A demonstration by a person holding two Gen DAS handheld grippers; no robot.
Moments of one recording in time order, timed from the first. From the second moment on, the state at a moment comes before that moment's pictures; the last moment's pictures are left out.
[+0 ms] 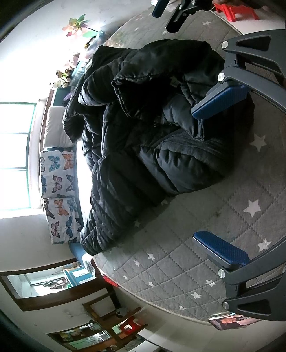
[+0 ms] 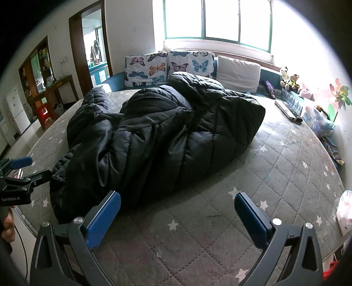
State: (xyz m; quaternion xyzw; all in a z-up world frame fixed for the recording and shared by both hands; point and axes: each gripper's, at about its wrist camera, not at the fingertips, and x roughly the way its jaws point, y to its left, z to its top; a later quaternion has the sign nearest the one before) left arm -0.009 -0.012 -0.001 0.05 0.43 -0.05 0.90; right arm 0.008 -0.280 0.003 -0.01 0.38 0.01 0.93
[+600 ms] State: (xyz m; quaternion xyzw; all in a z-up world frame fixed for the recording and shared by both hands) left arm -0.007 -0.009 -0.001 0.05 0.43 -0.05 0.90; right arm 0.010 -0.276 0.004 -0.01 0.38 0.01 0.93
